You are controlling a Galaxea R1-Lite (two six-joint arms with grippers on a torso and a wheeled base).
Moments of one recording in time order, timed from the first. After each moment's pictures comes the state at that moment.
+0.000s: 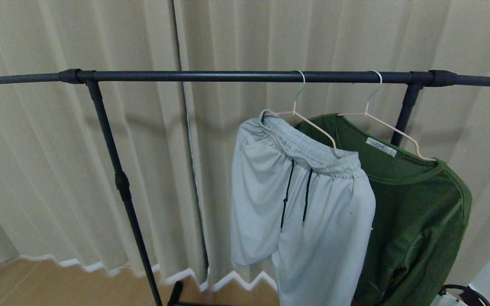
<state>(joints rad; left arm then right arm) 0.17 0.09 0.00 -0.07 -0.14 0.06 0.01 0.00 -0.02 0.04 0.11 -0.03</state>
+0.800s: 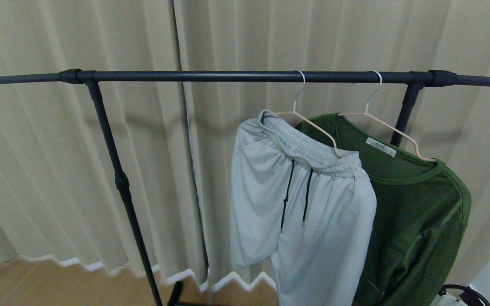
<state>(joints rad) 0.17 0.09 0.00 -0.07 -0.14 0.06 0.01 0.00 -0.02 0.04 0.11 -0.03</state>
